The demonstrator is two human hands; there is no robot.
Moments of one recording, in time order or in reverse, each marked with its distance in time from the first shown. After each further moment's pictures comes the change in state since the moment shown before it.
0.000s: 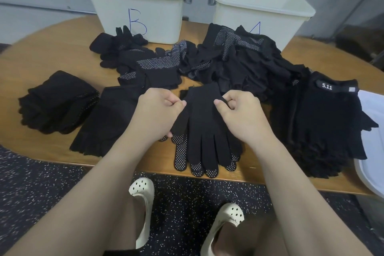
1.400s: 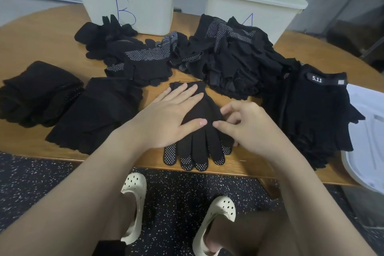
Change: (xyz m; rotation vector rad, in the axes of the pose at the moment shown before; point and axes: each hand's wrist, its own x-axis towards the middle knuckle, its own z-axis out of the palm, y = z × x) left_hand 0.007 -0.014 0.028 0.618 -0.429 0.510; right_hand -0.035 0.016 -0.031 -0.039 -0.244 0.058
